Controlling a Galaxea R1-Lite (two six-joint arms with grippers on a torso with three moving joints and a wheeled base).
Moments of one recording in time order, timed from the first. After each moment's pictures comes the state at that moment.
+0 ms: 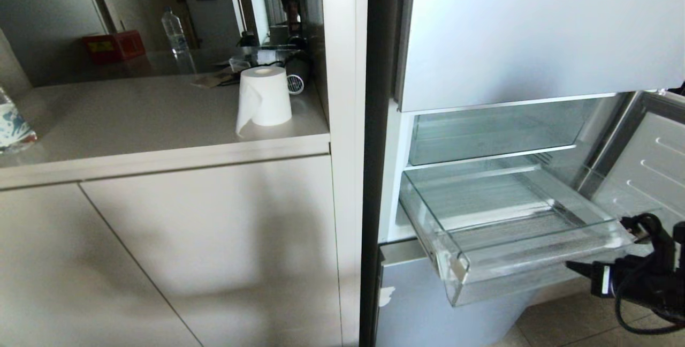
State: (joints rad) left arm -0.01 0.00 0.00 0.01 0.00 0.01; right arm -0.31 1.82 -0.36 -0.86 0.49 -0.07
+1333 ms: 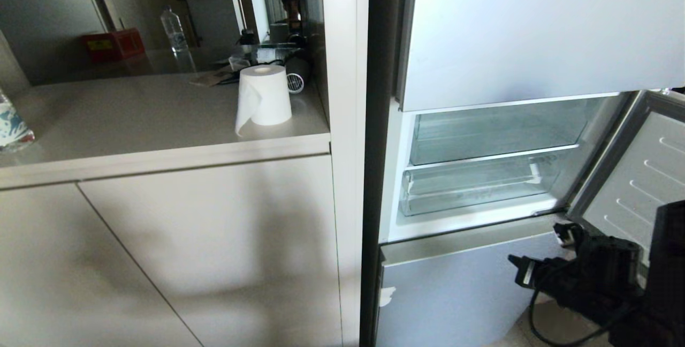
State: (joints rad) left arm -0.01 0.00 0.00 0.01 0.00 0.01; right arm 0.03 2.16 -0.20 -1.52 0.11 0.28
